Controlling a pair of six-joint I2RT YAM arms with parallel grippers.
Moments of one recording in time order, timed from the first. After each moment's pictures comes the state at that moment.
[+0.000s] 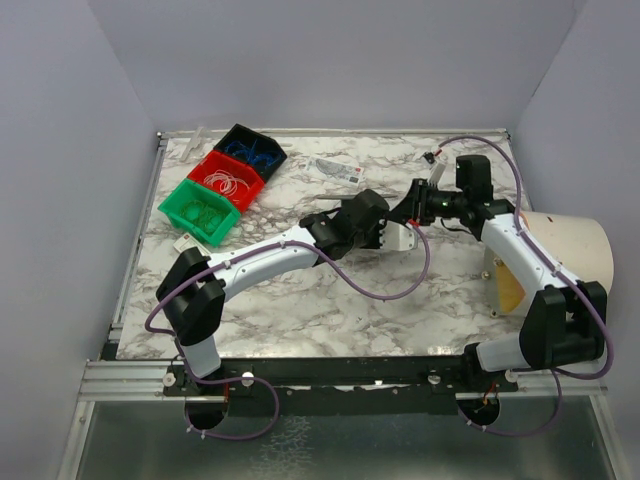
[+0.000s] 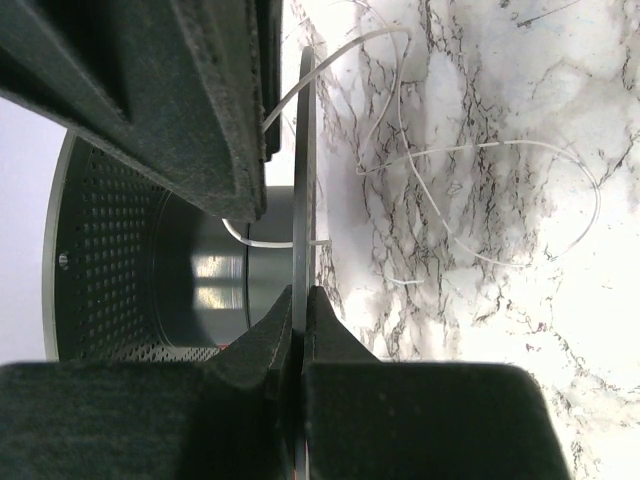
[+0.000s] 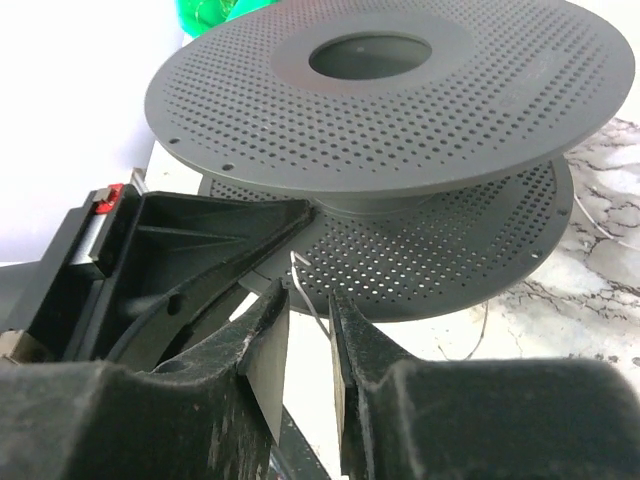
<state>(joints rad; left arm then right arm) -0.98 1.73 1.41 -0.39 -0.17 0.83 0.16 1.40 1.04 -0.30 -0.85 0.33</state>
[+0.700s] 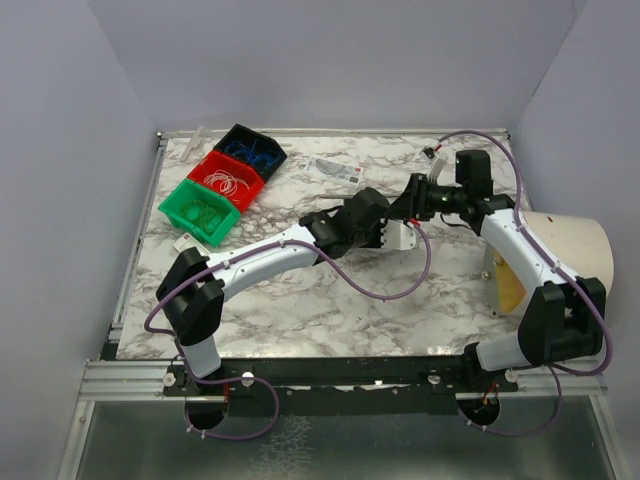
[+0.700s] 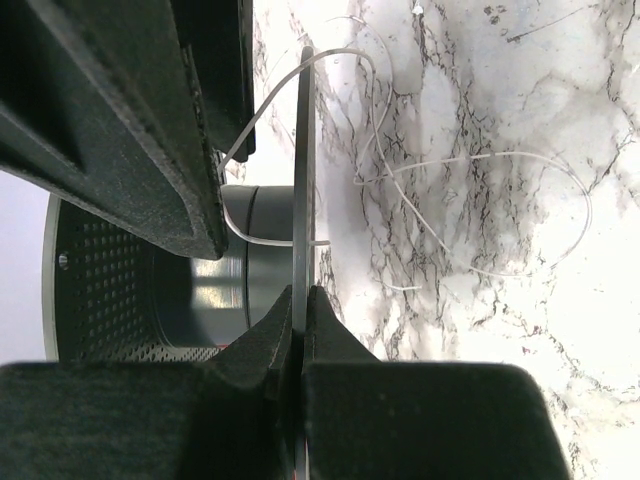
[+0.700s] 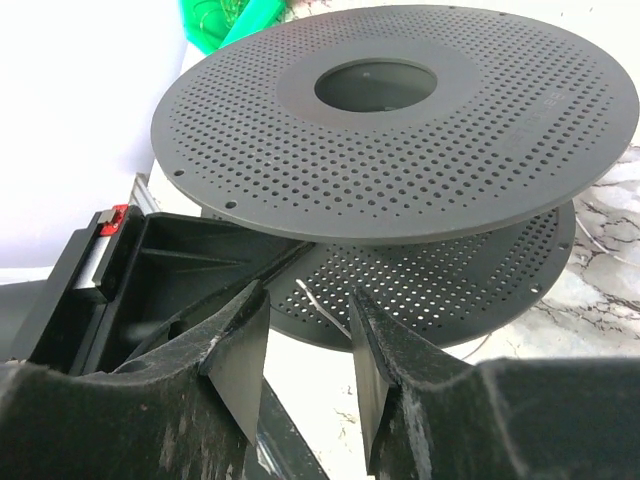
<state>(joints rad) -0.98 1.73 1.43 -0.41 -0.15 0.83 0.16 1.42 1.09 -0.33 -0.85 0.31</state>
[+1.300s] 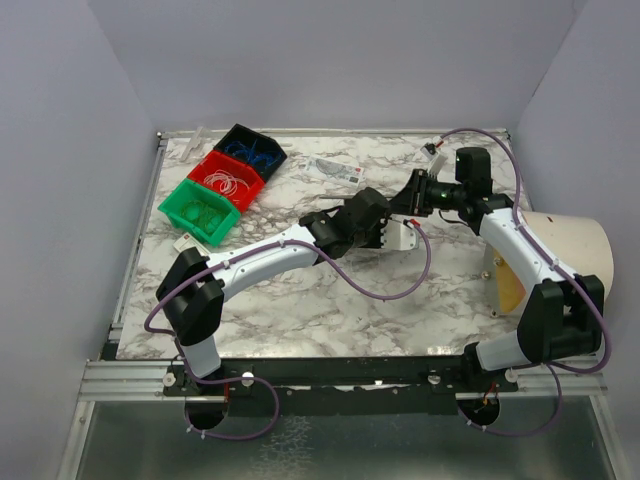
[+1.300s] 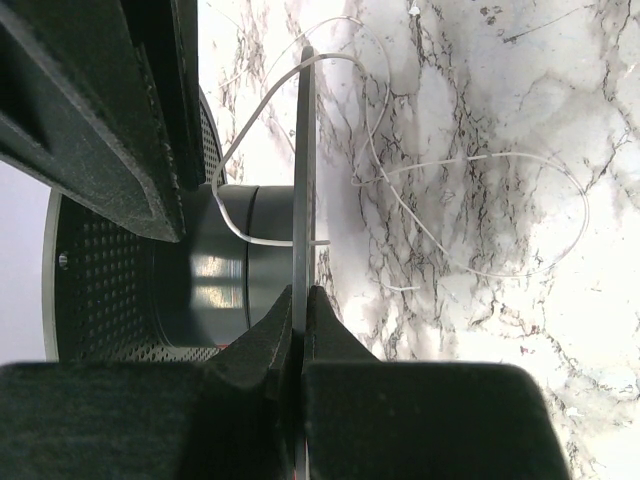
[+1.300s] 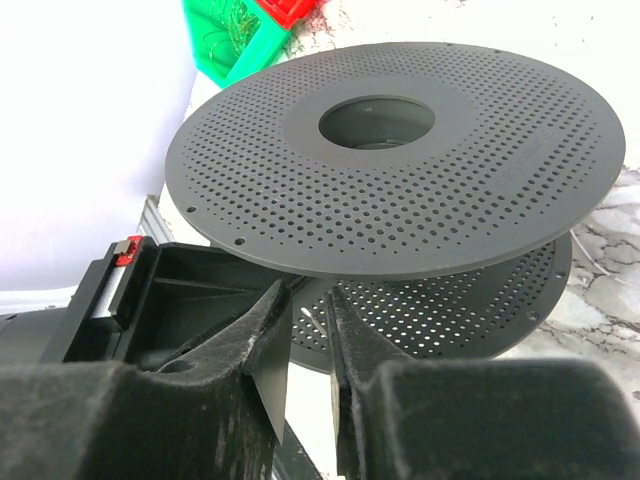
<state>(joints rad) -0.98 1.73 1.43 -0.41 -0.14 0.83 0.16 1.44 1.09 -0.25 -0.84 0.38</state>
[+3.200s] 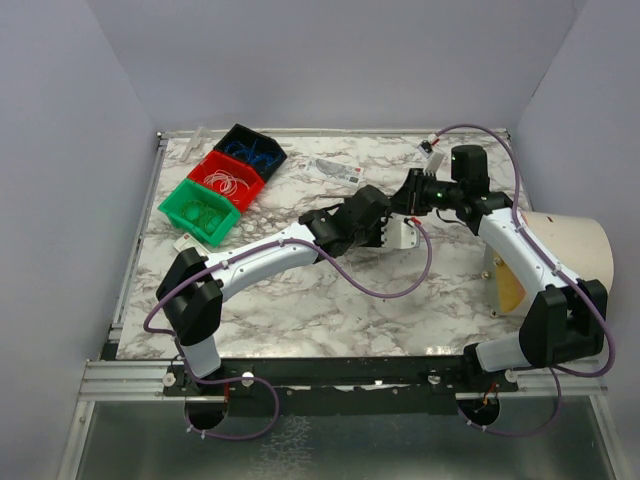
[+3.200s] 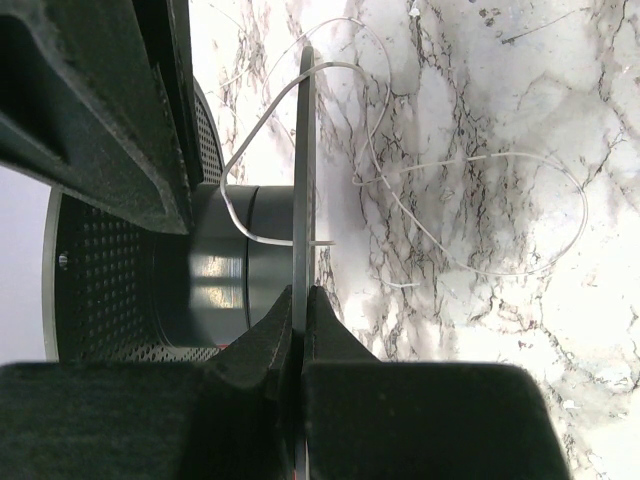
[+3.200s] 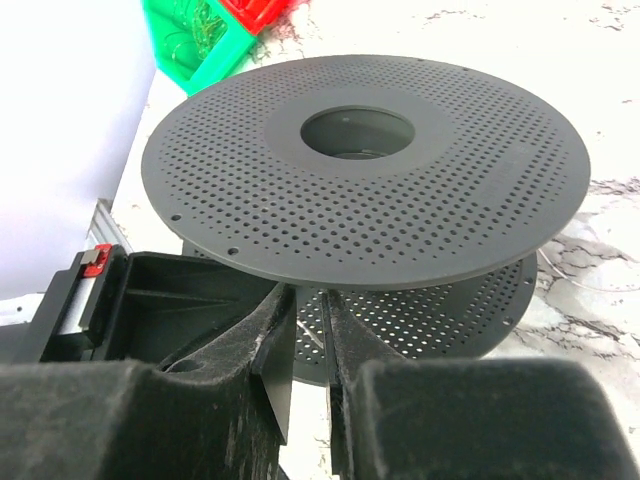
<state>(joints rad) -0.98 1.73 1.46 -0.44 -0.14 0.82 0.20 1.42 1.12 -0.31 -0.73 0.31</state>
